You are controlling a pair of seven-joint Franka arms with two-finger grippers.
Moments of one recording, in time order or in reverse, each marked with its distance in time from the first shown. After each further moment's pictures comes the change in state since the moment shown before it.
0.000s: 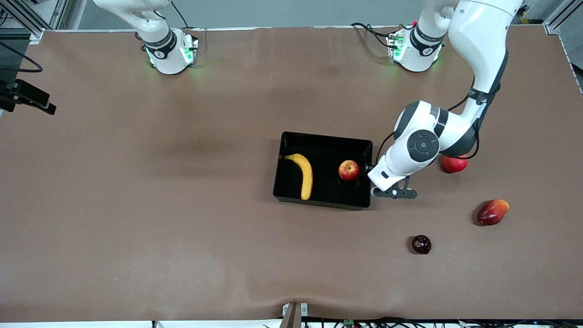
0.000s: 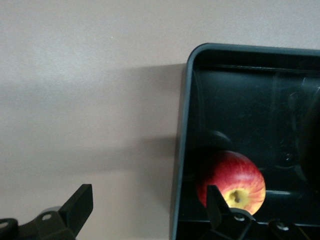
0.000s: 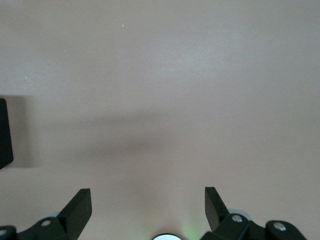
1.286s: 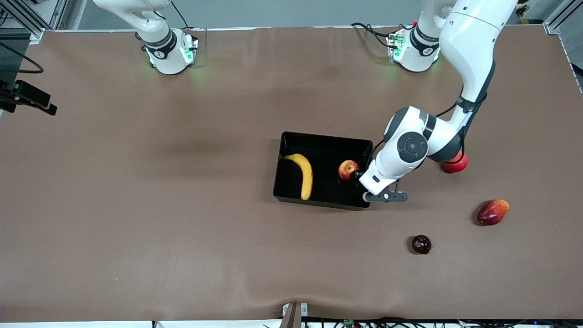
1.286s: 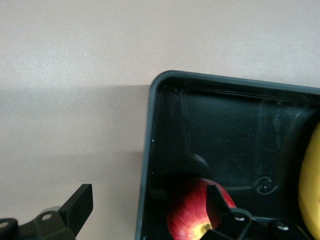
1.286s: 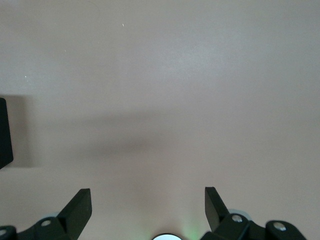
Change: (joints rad) left arm -0.029 0.045 -0.002 0.015 0.000 0.102 -0.069; right arm 0.000 0.005 0.001 0.000 0.001 0.000 0.000
